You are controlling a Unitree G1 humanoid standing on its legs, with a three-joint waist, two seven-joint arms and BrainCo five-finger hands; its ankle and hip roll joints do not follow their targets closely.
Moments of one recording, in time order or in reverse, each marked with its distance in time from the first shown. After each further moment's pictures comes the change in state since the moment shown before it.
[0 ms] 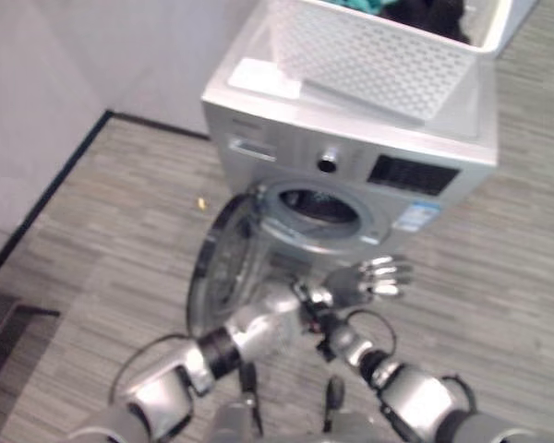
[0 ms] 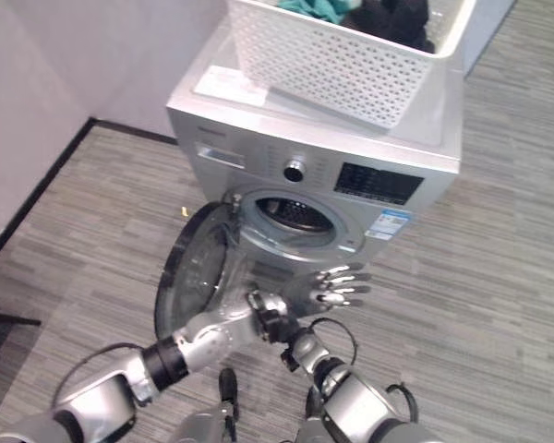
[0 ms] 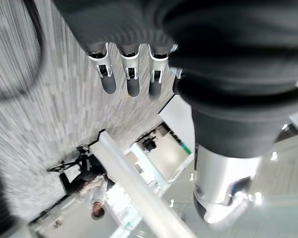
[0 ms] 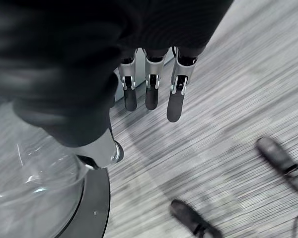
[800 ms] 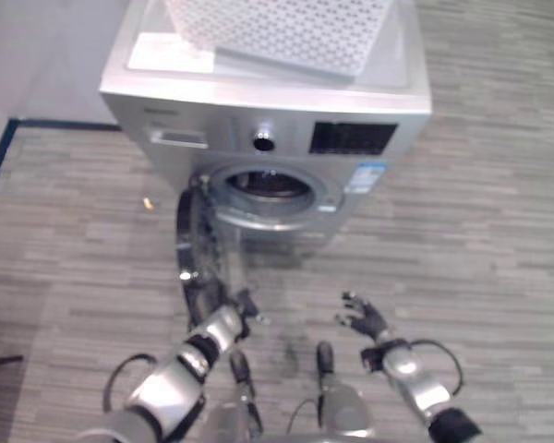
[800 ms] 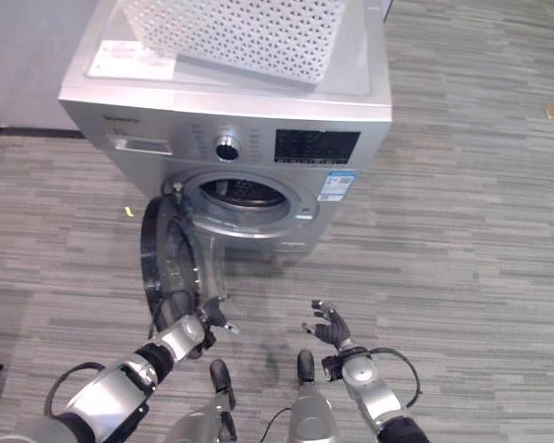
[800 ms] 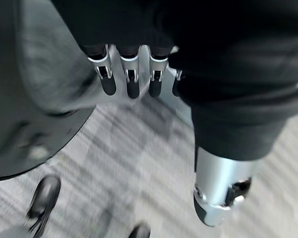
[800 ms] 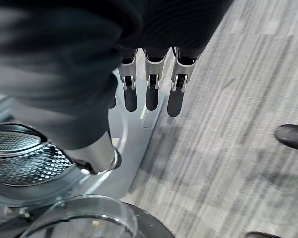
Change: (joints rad) left arm -0.041 0.107 0.099 0.204 0.975 0.074 0.412; right arm 0.333 -0.151 -0.164 -0.400 0.114 -0.076 -0.034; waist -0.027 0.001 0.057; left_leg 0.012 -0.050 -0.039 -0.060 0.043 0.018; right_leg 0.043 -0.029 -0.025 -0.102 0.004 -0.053
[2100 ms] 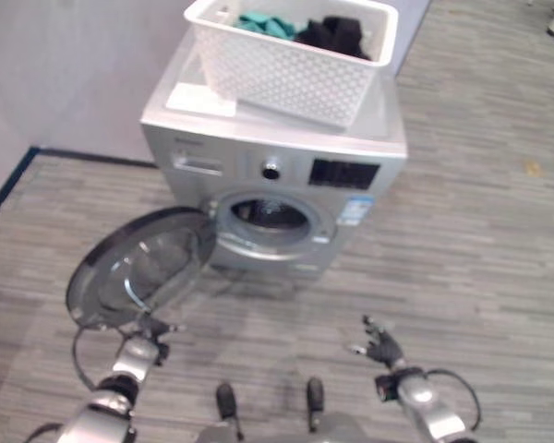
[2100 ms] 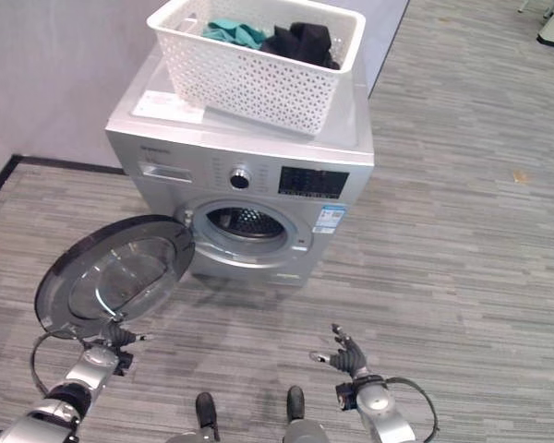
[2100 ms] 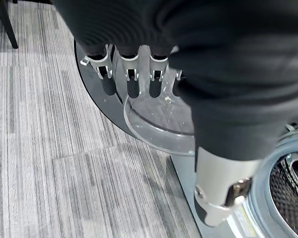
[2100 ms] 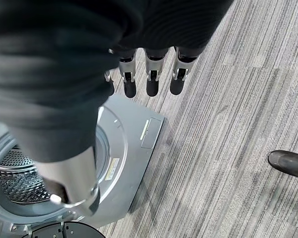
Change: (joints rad) left arm 0.309 0.319 0.361 -0.153 -0.149 -0.022 0.075; right arm 0.123 0.008 -0.082 0.028 -0.011 -0.009 0.027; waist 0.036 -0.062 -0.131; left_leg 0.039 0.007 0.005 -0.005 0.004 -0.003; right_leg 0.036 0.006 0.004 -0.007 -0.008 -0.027
